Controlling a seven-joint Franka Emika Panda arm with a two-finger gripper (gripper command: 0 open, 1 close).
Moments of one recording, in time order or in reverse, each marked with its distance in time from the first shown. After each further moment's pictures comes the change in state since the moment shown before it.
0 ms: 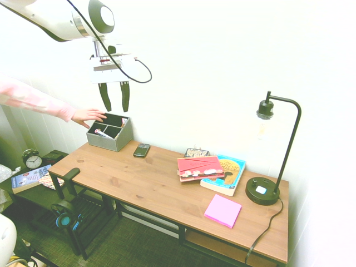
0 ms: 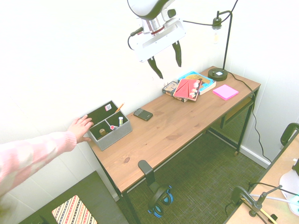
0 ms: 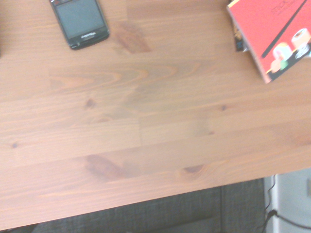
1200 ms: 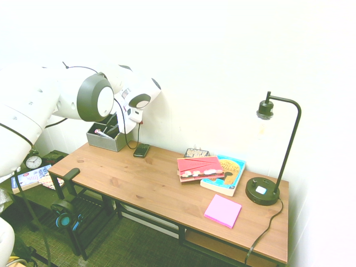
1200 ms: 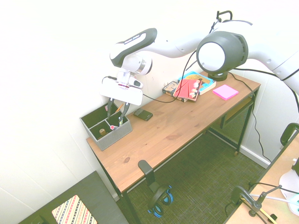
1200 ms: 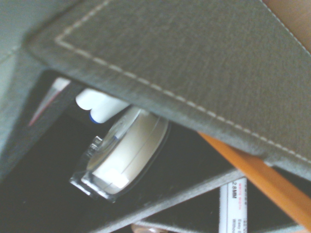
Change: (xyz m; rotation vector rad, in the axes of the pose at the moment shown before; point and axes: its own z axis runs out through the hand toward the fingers) arm 0.022 -0.260 0.201 0.174 -0.953 0.451
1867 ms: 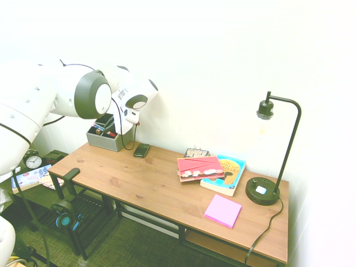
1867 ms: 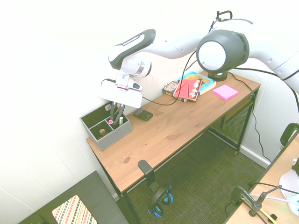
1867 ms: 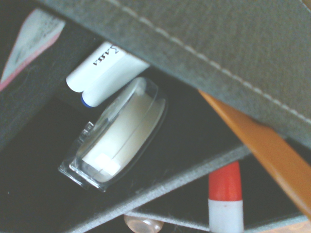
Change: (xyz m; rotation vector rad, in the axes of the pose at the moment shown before) arm 0.006 0.004 0.027 -0.027 -0.028 0.036
